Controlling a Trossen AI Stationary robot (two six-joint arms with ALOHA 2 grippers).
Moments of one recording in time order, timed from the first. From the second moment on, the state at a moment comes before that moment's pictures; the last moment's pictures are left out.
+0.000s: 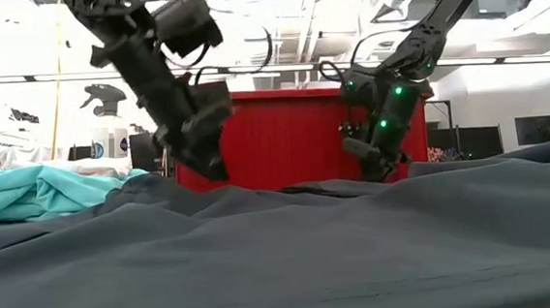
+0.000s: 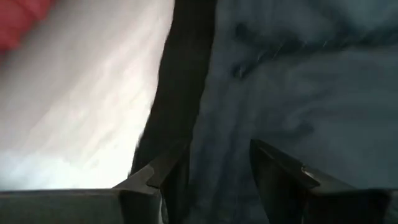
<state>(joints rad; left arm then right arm) 0.06 1.58 0.84 -0.17 -0.38 -0.45 -0.55 1.80 0.90 -0.25 0.03 0.17</state>
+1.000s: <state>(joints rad) -0.25 1.32 0.90 -0.62 -0.15 -0.57 -0.18 1.14 0.94 -0.68 -0.39 0.26</state>
